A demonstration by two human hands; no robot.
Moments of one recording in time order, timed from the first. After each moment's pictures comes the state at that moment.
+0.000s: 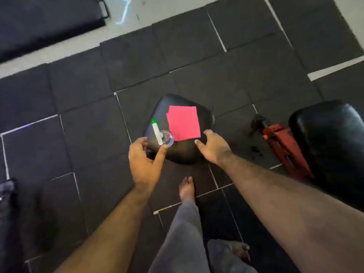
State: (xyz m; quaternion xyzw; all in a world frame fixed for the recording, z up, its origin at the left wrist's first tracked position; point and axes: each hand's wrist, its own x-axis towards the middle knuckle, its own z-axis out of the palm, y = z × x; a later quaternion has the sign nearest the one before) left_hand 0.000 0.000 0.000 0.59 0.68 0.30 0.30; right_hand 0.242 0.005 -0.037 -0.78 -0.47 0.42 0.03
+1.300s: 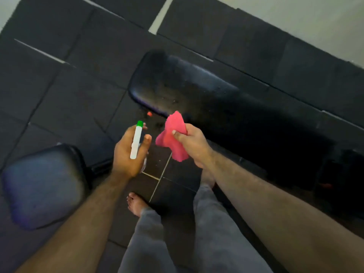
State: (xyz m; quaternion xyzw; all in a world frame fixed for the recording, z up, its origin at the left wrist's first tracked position) left_hand 0.390 -0.131 0.005 0.78 0.31 0.08 0.54; right_hand 0.527 -0.297 -0.001 -0.72 0.07 0.42 0.54
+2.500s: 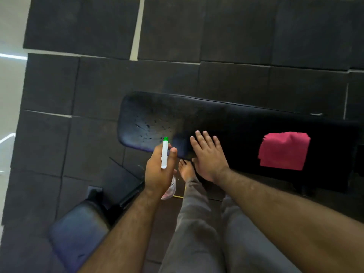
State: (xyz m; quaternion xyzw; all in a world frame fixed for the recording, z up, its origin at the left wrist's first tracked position) left_hand 0.546 -0.191 -0.014 0.81 0.31 -0.04 0.49; right_hand 0.618 -0.363 -0.070 -0.92 -0.24 0.29 0.10
